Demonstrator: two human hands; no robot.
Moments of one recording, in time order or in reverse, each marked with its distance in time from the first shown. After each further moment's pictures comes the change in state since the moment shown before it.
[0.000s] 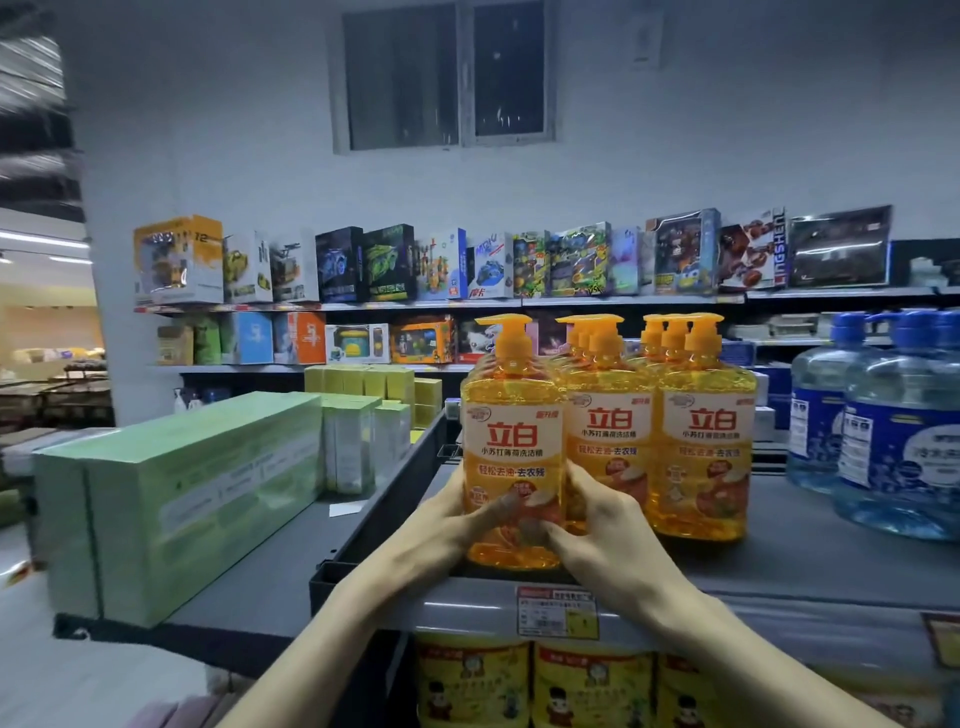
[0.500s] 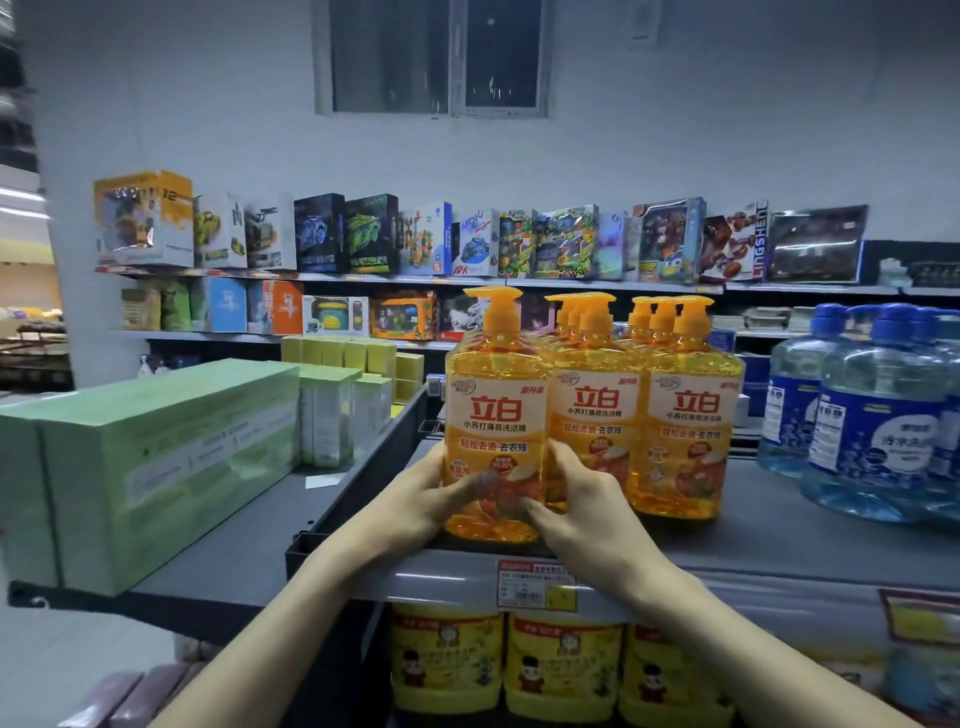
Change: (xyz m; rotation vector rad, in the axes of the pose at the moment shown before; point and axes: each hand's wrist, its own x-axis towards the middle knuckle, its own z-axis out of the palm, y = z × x) left_hand -0.004 0.013 -0.004 0.007 -0.002 -0.017; right_hand 0.002 0.006 0.002 -0.088 -0.022 0.047
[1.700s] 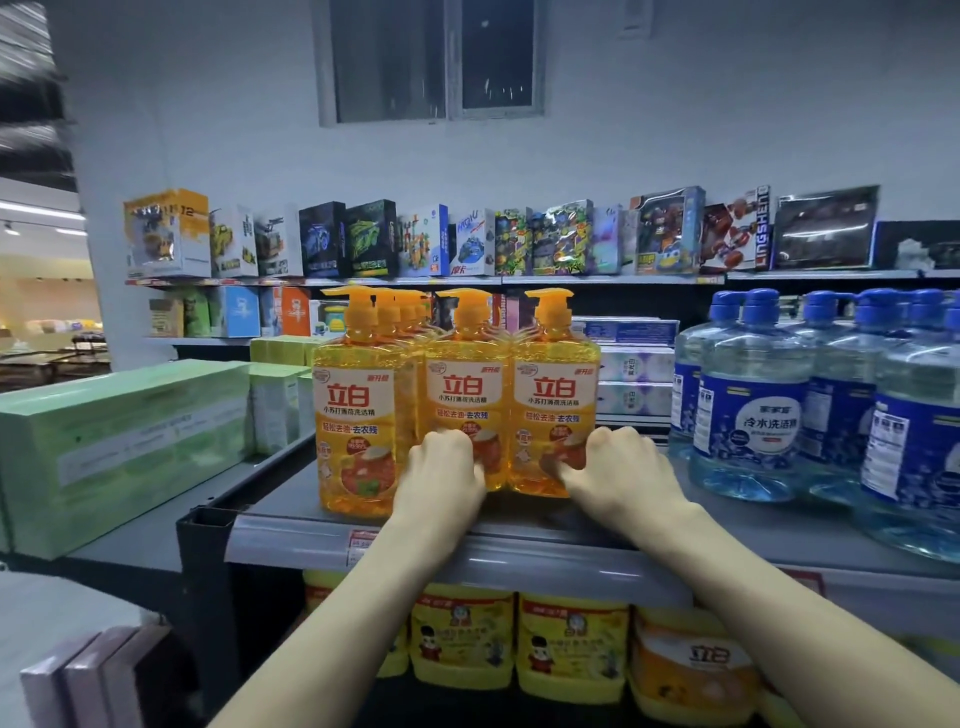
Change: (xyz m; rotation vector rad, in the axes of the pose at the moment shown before) left_hand 0.055 0.067 0.181 0.938 0.513 -0.200; right_hand -0.022 0.055 -0.161 -0.684 -0.015 0.249
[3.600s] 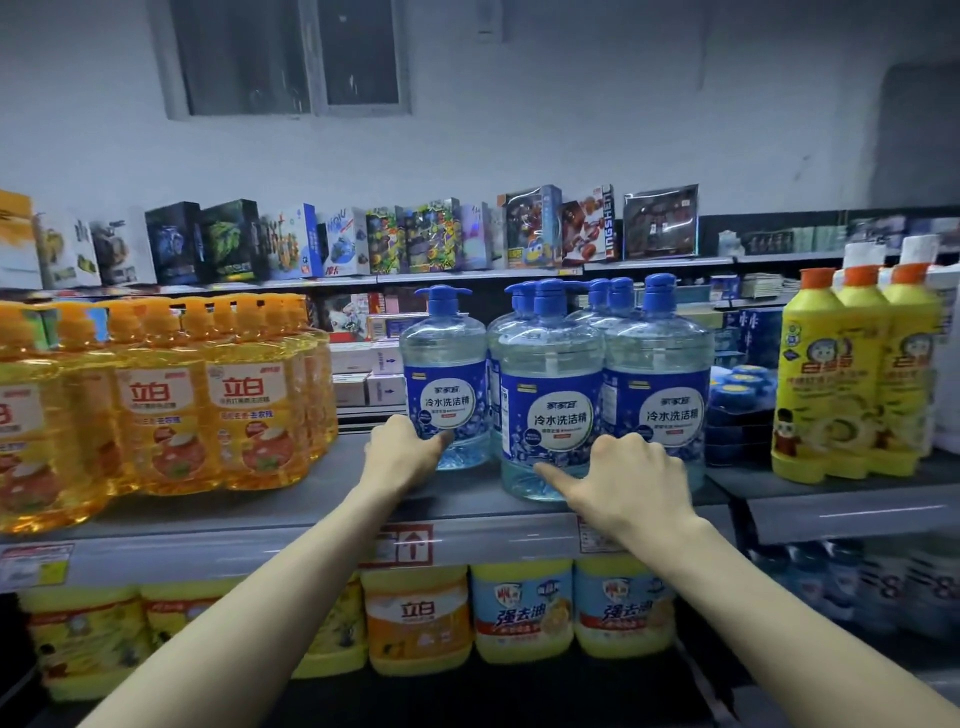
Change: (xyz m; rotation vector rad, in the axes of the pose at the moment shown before) left_hand 0.006 0.257 0.140 -0.309 -0.125 -0.030; right_hand -0.103 0.307 -0.122 -0.244 0.103 0.175
